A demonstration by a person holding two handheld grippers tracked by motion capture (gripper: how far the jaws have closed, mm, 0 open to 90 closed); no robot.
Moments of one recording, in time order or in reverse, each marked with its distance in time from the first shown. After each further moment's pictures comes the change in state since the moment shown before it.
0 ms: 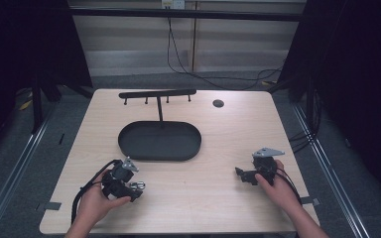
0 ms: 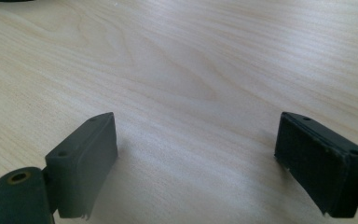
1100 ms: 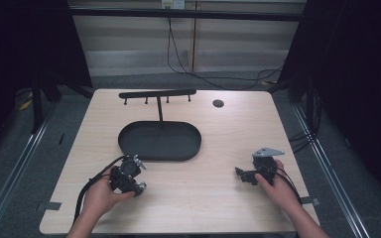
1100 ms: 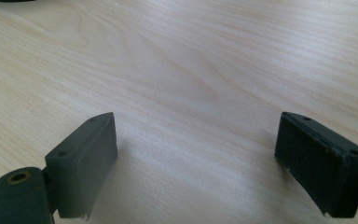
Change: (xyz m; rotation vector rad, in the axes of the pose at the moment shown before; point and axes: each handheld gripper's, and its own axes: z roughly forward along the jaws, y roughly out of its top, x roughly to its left) left arm -0.001 0.021 0.010 0.149 -0.019 0.015; right arm 0.000 0.000 0.000 -0.001 0.003 -0.002
